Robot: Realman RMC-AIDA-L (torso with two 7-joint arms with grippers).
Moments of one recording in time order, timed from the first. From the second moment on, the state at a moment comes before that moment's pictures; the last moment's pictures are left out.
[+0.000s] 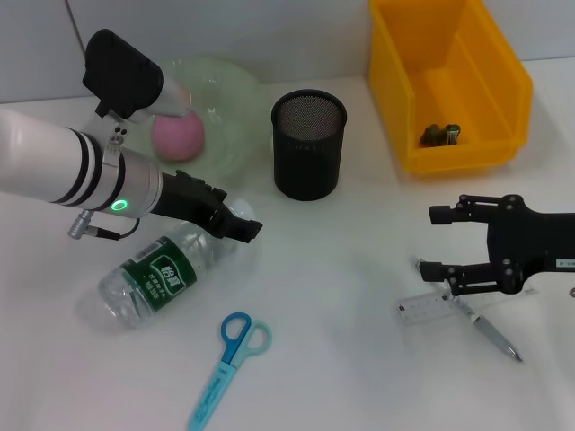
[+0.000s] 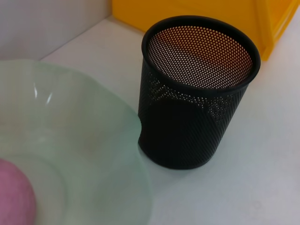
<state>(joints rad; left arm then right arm) -0.80 -2.08 1.38 0.72 2.24 0.99 -2.13 0.45 2.01 -0.61 -0.70 -2.07 -1.69 1.17</state>
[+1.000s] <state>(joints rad) -0.80 -2.08 1.40 0.71 2.23 0.99 -2.08 0.46 2.01 -0.61 -0.70 -2.08 -1.70 1.20</state>
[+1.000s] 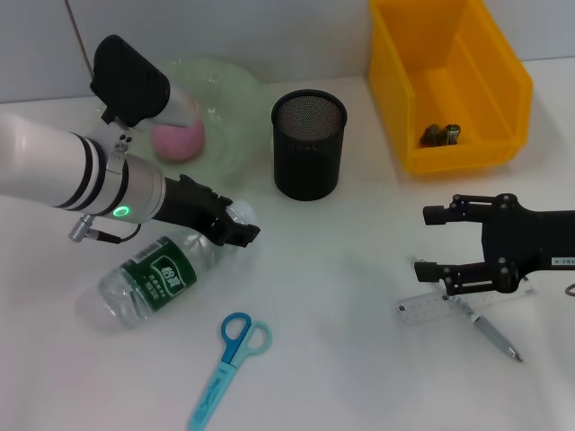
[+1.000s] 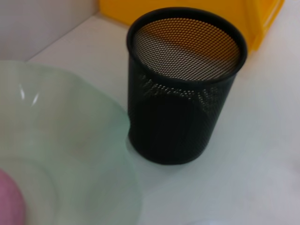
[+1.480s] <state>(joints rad) -0.80 -2.08 1.42 0.71 2.23 0.98 -2.05 0.47 2.01 -0.63 -0.71 -2.08 -1.70 1.21</state>
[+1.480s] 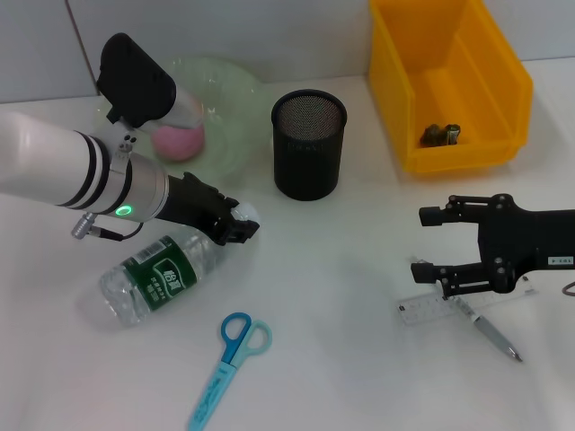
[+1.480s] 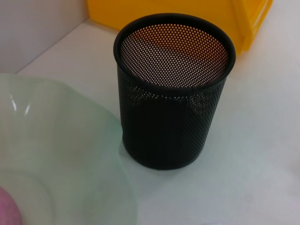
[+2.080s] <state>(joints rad) -0.80 -2.08 1.42 0.72 2.17 0.99 -1.98 0.47 2.02 -0.63 -0.72 -2.08 -1.70 1.22</state>
